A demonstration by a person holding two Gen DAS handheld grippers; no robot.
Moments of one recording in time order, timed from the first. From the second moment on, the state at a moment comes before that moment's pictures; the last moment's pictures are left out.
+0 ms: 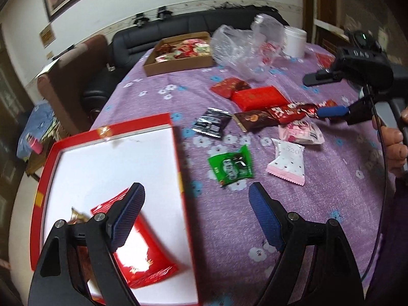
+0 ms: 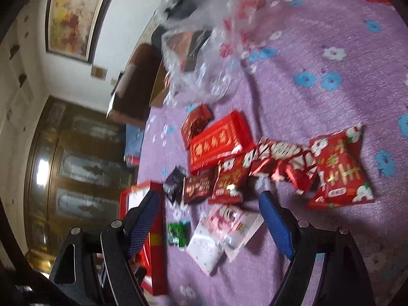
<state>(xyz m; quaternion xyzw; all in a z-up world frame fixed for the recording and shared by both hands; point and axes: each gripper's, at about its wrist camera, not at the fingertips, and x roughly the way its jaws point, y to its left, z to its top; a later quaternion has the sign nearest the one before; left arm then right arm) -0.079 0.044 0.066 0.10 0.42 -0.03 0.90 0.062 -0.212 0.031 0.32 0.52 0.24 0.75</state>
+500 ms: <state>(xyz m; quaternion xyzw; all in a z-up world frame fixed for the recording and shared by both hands) -0.049 -0.028 0.057 0.14 0.44 -0.09 0.88 0.057 -0.209 0.018 0.27 0.57 0.23 0.74</state>
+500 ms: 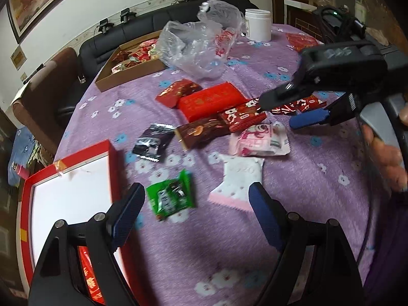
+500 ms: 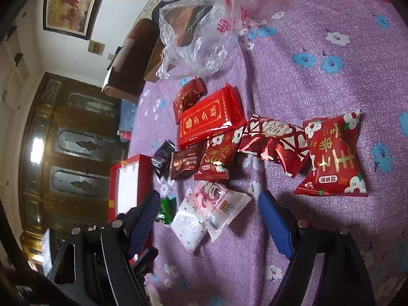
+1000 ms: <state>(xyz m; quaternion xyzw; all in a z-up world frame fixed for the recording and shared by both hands) -0.049 -0.041 0.039 0.16 0.44 -0.13 0.87 0.037 -0.158 0.025 0.11 0.53 0.18 0.82</state>
